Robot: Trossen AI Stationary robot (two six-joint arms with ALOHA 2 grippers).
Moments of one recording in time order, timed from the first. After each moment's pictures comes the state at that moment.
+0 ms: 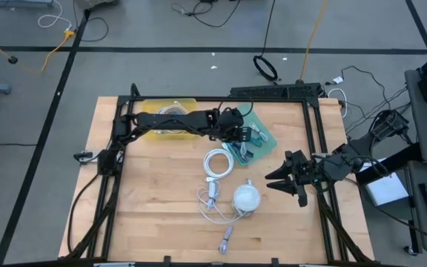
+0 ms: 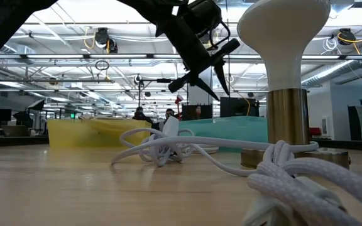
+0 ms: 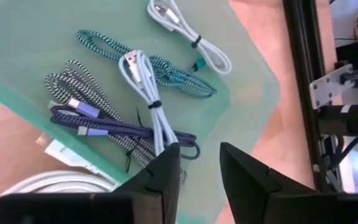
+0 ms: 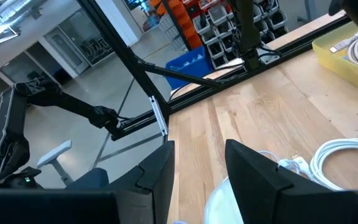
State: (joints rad) left arm 0.19 2.10 1.78 -0.53 -0.03 -1.13; right arm 0.60 0.88 0.86 -0.20 0.45 0.66
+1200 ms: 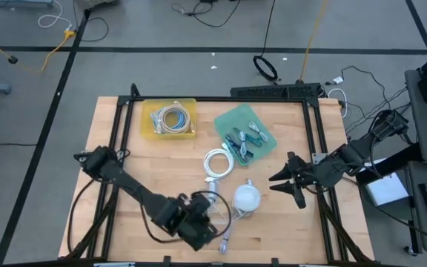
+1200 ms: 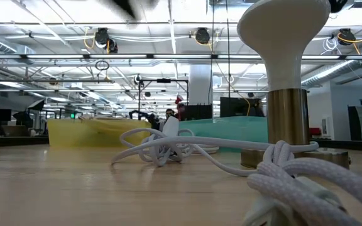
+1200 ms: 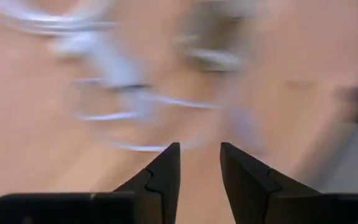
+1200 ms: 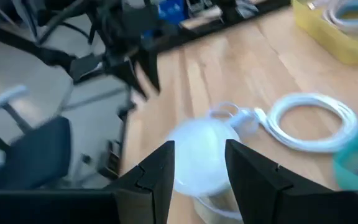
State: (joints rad) left arm -0.58 1.98 1.78 -1.00 -0.41 -1.33; right arm 0.61 0.88 0.86 -0.47 0.42 0.66
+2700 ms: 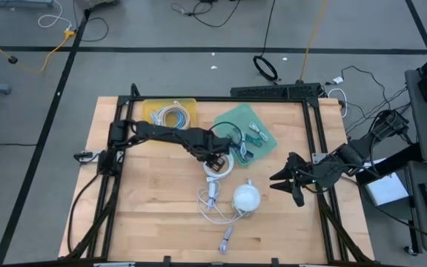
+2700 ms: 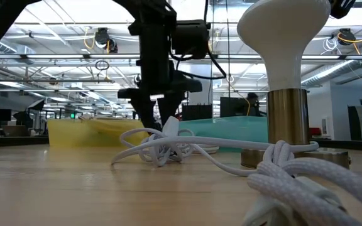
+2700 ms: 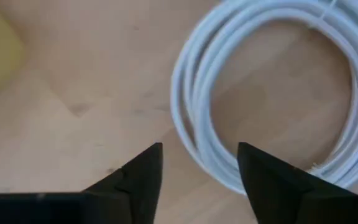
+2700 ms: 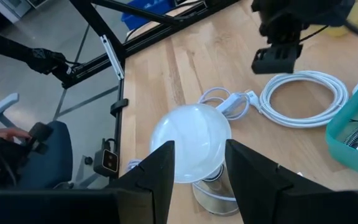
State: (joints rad) left arm 0.08 2.06 1.57 -0.97 -0.10 -0.84; right arm 0.61 0.88 0.86 -0.52 0.42 0.77
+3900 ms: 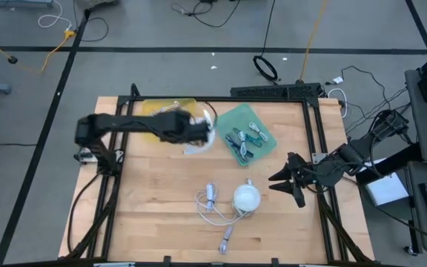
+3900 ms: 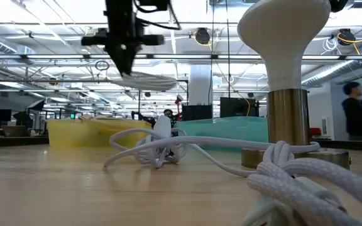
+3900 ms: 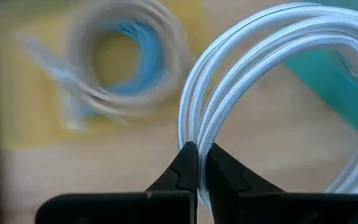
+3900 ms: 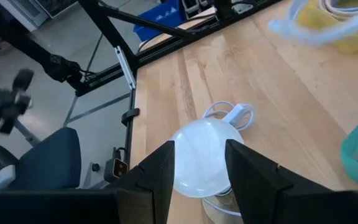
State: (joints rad) left arm 0.10 1.72 1.54 -1.29 -0.43 -1.23; right arm 0.61 0.88 0.86 -0.45 0.42 0.73
